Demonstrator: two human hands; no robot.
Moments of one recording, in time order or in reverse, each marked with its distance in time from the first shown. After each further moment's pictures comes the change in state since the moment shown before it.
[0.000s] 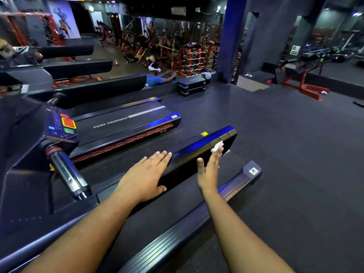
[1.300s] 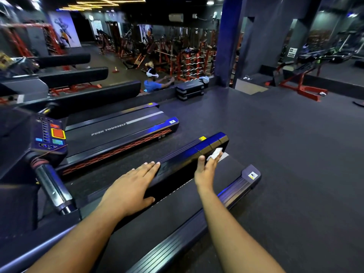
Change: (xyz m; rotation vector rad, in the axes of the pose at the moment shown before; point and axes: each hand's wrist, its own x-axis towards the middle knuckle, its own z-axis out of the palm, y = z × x) left_hand 0.000 0.001 0.001 -0.017 0.071 -0.016; right_hand 0.033 0.002 -0.006 0.224 0.087 0.133
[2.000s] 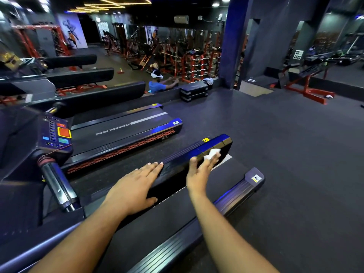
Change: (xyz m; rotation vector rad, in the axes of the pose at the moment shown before) left_hand 0.001 0.002 -0.001 0.002 0.001 -0.005; right_hand -0.021 -0.024 0.022 0.026 0.033 -0.027
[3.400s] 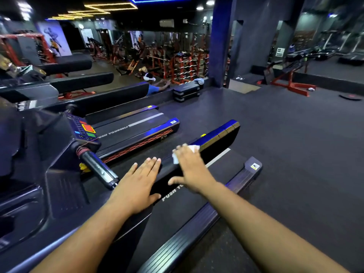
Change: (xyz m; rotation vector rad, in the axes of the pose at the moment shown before) left_hand -0.101 -0.051 -0.007 0.104 -0.019 0.012; right_hand -0.092 -0.066 0.012 -0.824 -0.610 -0.705
